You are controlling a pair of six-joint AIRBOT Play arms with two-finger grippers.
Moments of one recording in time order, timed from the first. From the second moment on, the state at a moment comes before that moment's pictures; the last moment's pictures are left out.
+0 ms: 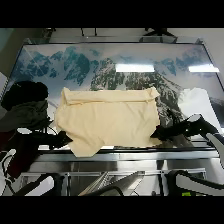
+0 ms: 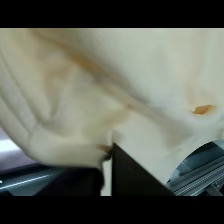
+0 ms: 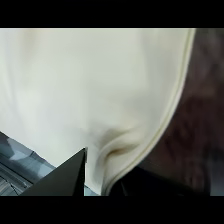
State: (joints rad) left arm 0.35 -1.21 0.45 0.85 -1.13 -1.13; right arm -0.25 -1.35 0.60 -0.89 1.19 1.13
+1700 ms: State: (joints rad) left arm 0.32 -1.35 1.24 0.91 -1.42 -1.17; right arm -0.29 -1.37 0.88 -0.45 1.01 0.89
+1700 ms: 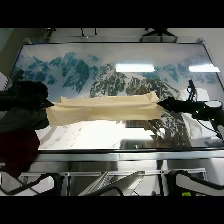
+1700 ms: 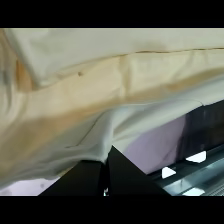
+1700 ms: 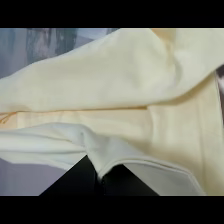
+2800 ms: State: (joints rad) left arm 0.21 -1.97 2.01 1.04 -1.54 -1.27; right arm -0.31 -1.74 1.17 -0.54 0.97 0.88
